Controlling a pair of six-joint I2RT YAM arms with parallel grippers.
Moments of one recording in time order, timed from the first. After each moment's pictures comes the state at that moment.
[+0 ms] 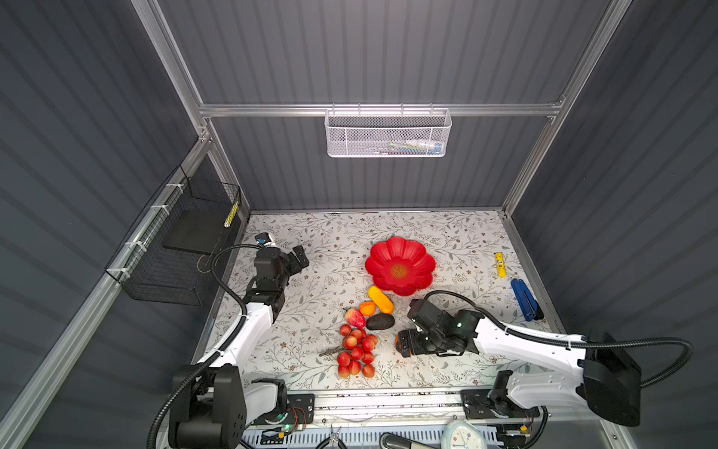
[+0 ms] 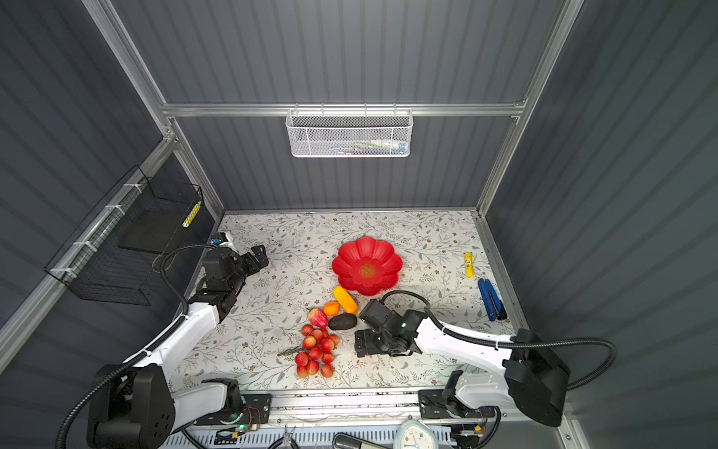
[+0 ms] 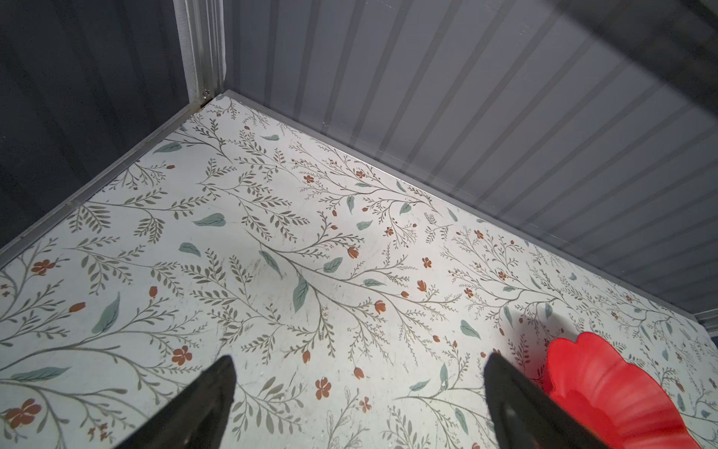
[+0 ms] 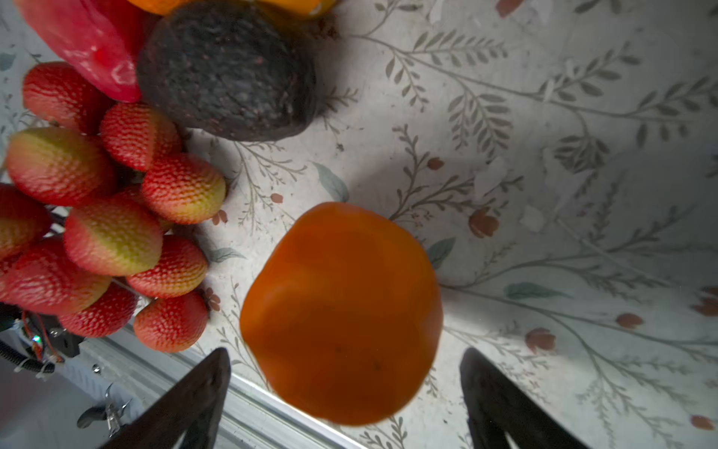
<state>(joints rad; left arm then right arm) -0.08 1.21 0.70 0.10 -0.08 -0.42 0.97 1.30 0.71 -0.58 -0.06 0.80</state>
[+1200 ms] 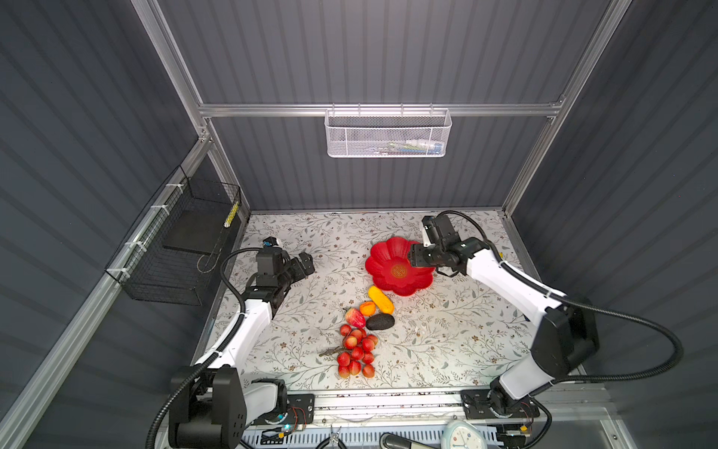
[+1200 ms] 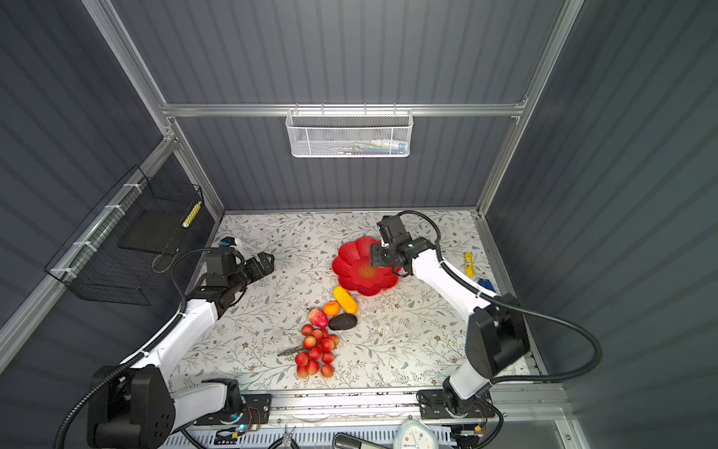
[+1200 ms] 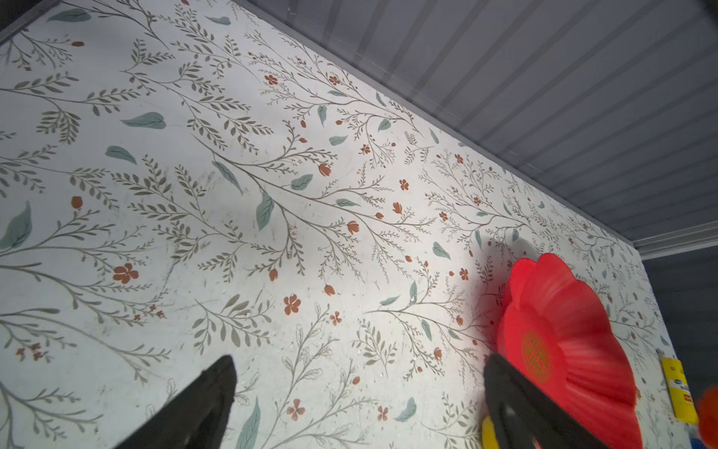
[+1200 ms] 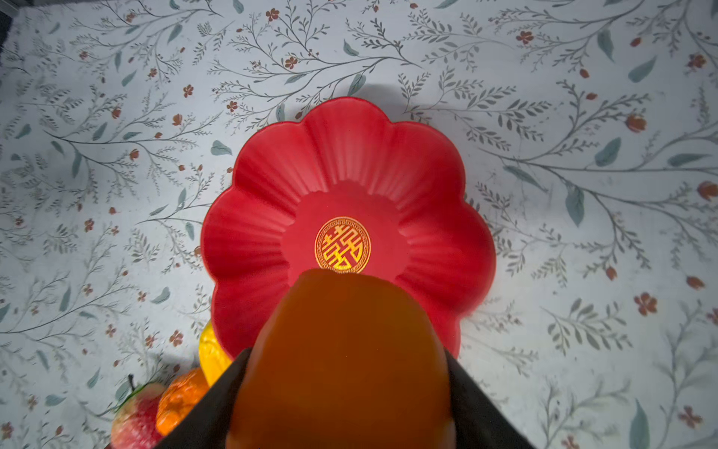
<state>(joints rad) -0.08 1.21 0.79 -0.19 0.12 -0.48 0.49 1.67 1.37 -0.61 0.05 0.33</state>
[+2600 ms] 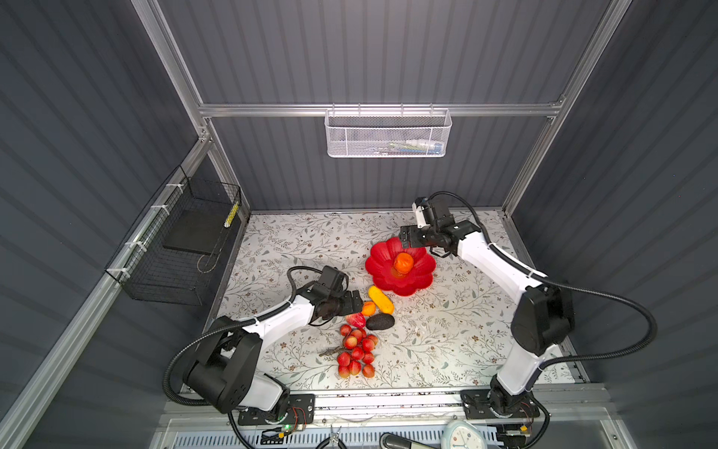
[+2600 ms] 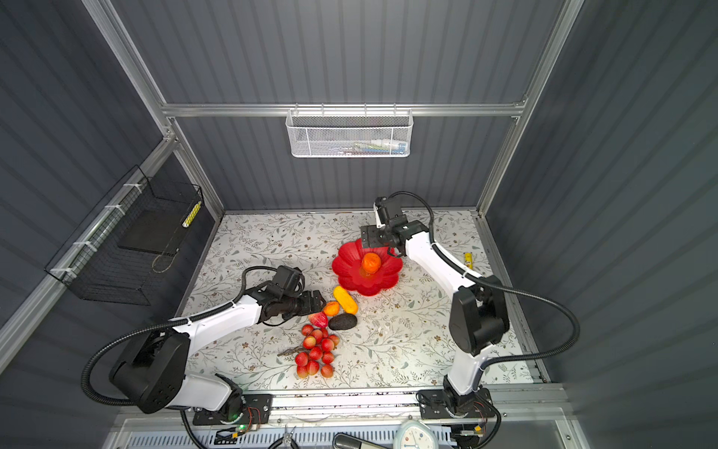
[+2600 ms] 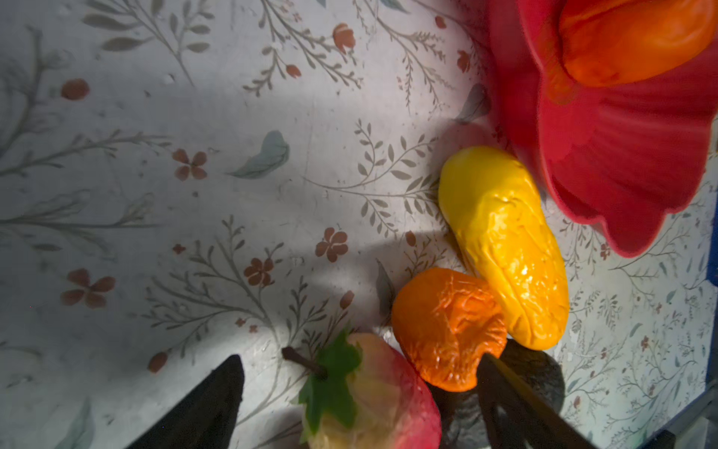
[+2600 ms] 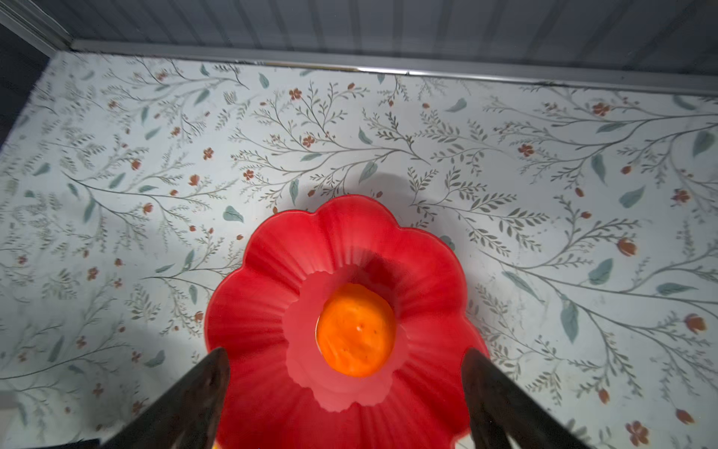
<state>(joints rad) -0.58 1.47 0.76 -0.33 0.15 -0.66 0.44 1.71 1.51 -0.55 0.03 0.25</state>
